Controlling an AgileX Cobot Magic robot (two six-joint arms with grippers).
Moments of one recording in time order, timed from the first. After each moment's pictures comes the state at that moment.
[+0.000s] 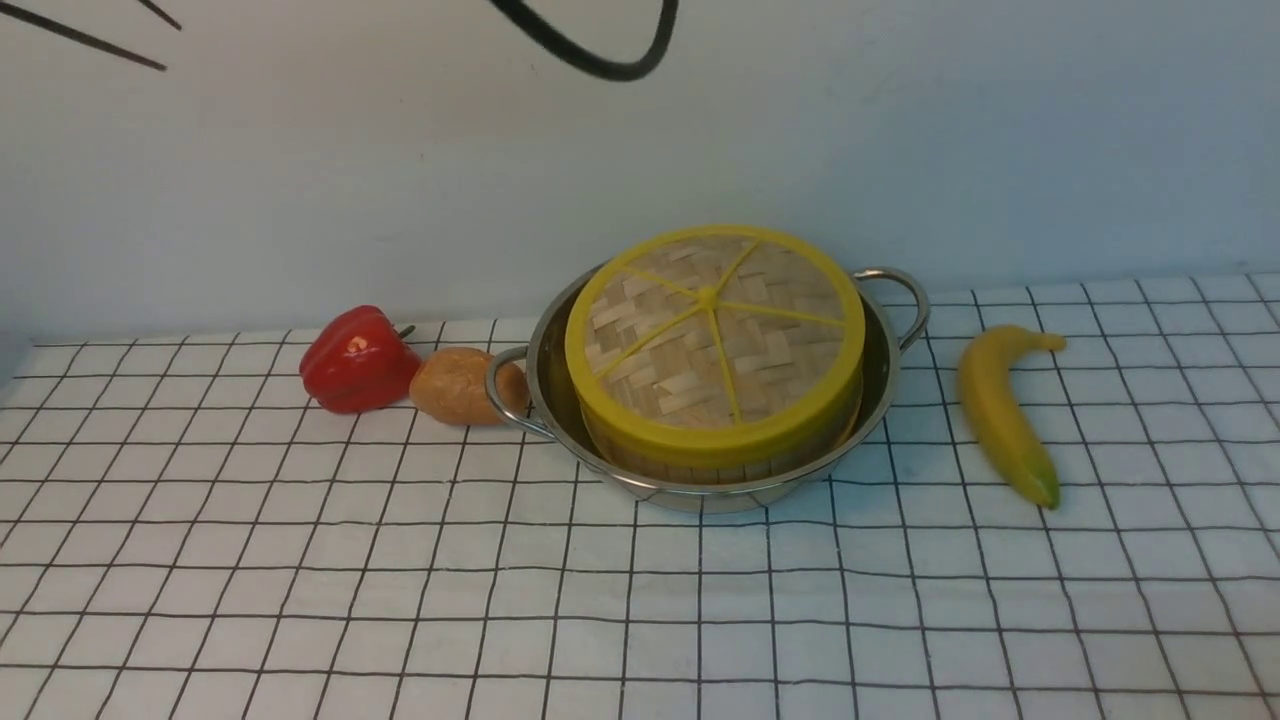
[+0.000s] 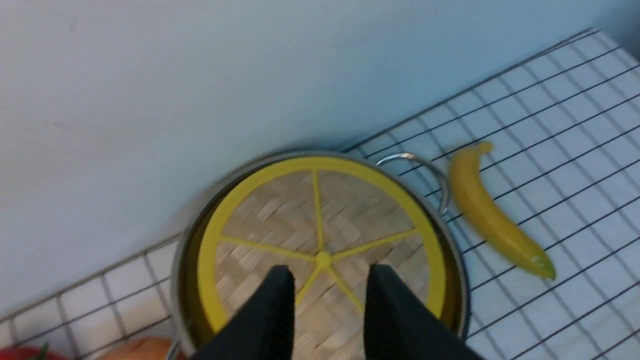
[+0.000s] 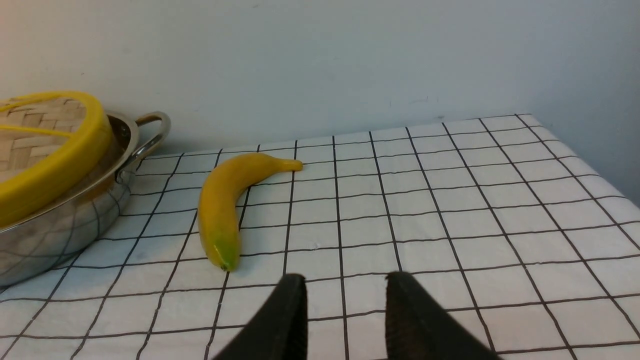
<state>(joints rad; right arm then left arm) -0.01 0.01 0.01 -0.32 0.34 0.52 -0.38 1.84 -2.20 -0.12 1.21 0.08</state>
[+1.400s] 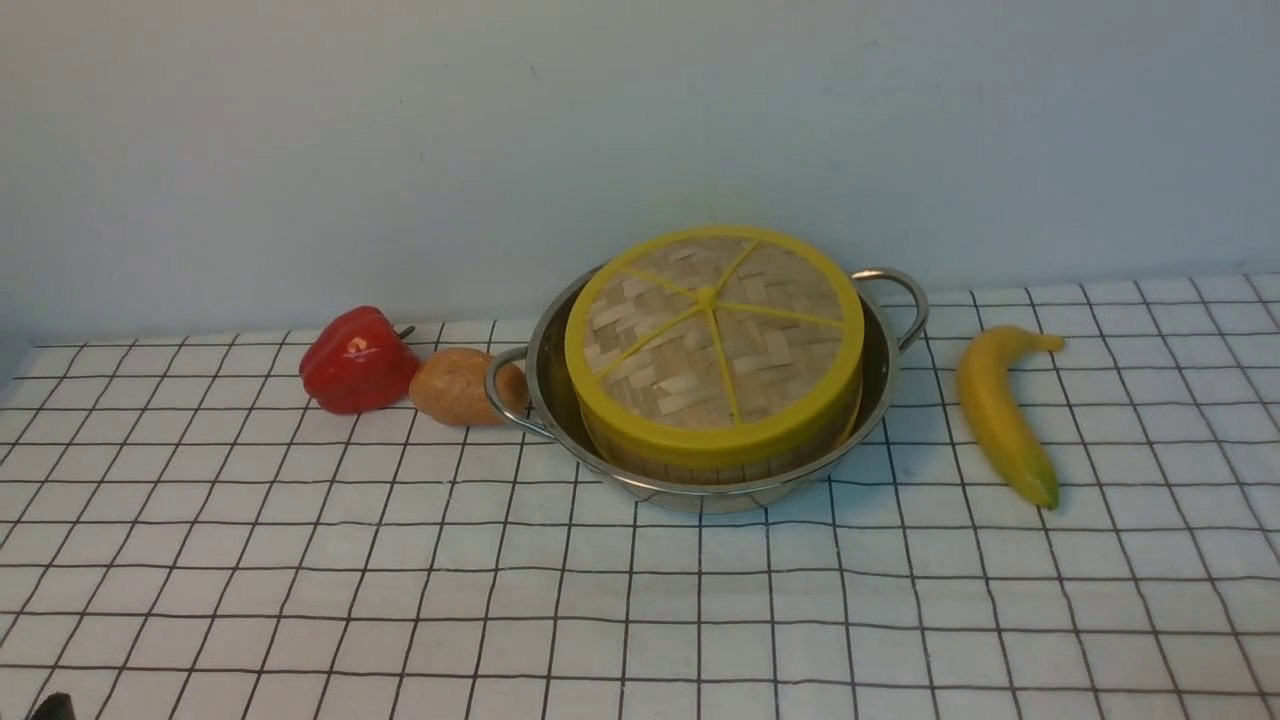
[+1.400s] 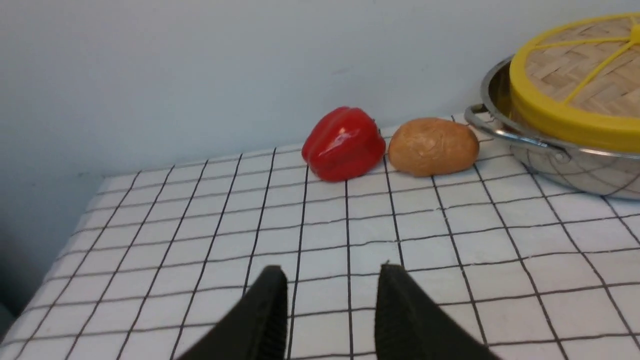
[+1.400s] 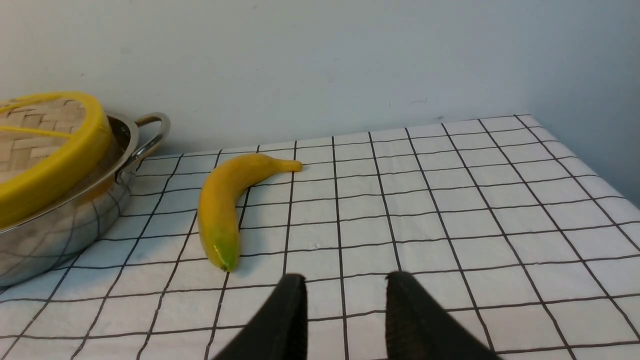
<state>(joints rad) -0.01 0.01 0.01 -0.32 0.34 0.52 0.08 0.00 -0.12 -0.10 0.45 0.24</state>
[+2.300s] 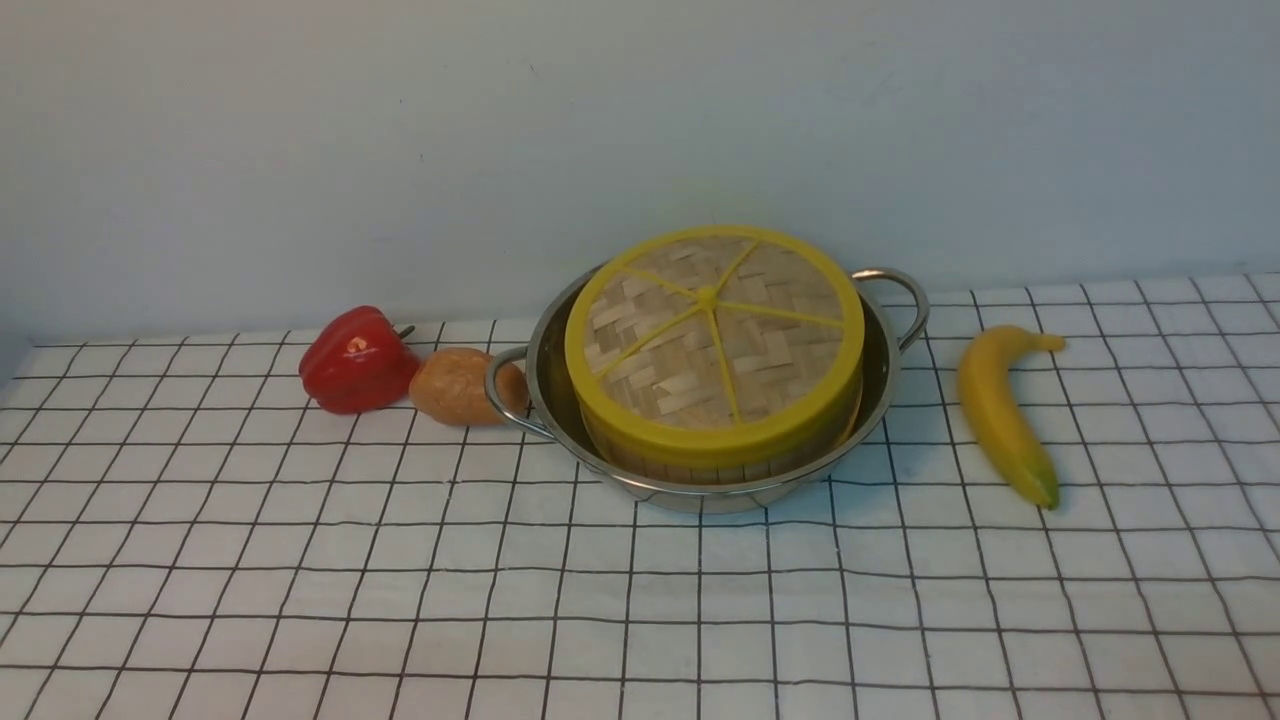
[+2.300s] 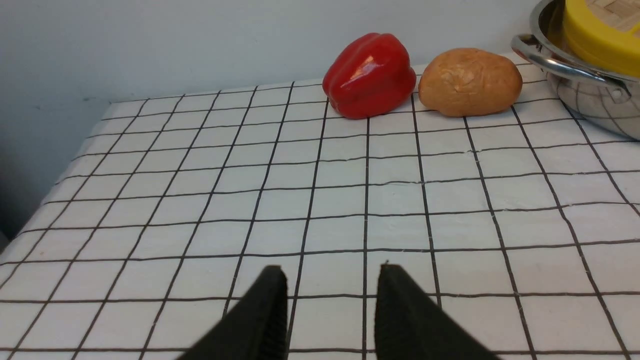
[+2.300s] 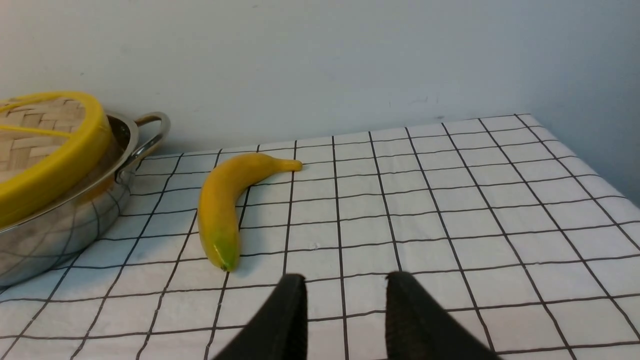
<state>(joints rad) -0.01 0.01 0.01 -0.32 0.34 0.52 0.06 0.00 0.01 0.03 0.37 0.09</state>
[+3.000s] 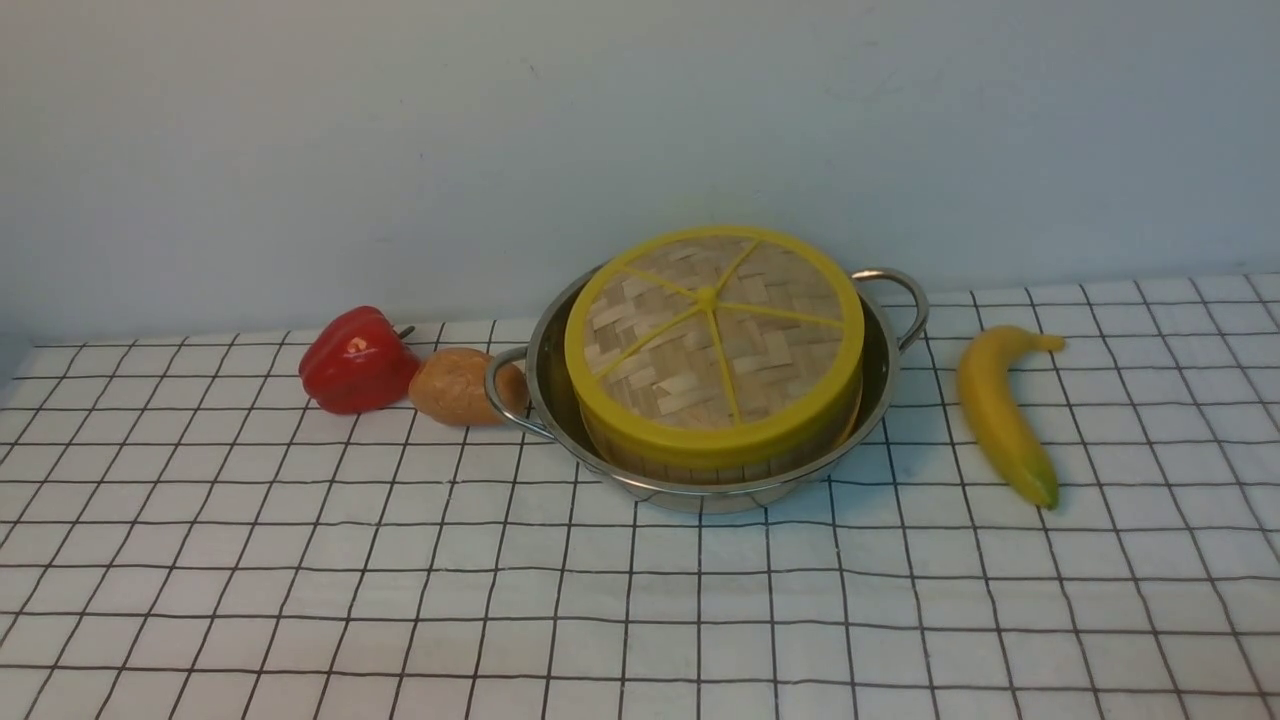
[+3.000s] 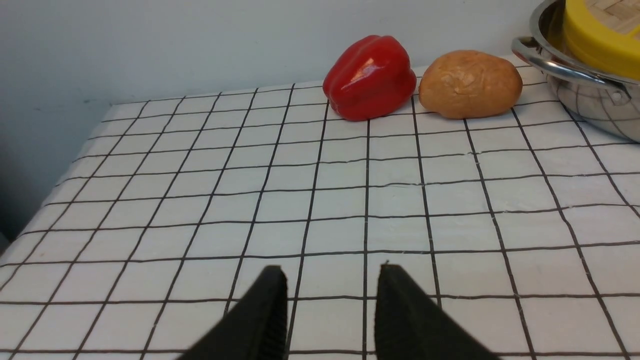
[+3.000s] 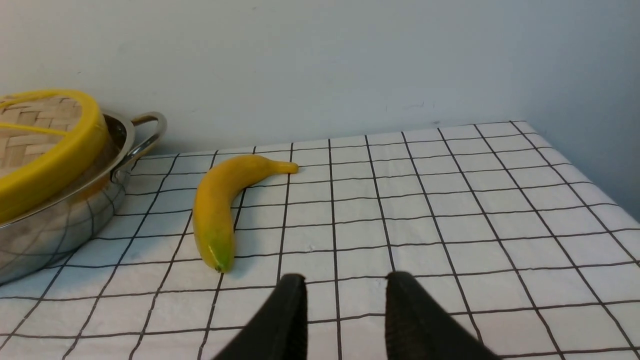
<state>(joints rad) -0.01 0.01 0.01 -0.33 0.34 0.52 0.06 0.00 0.01 0.03 0.37 0.09</state>
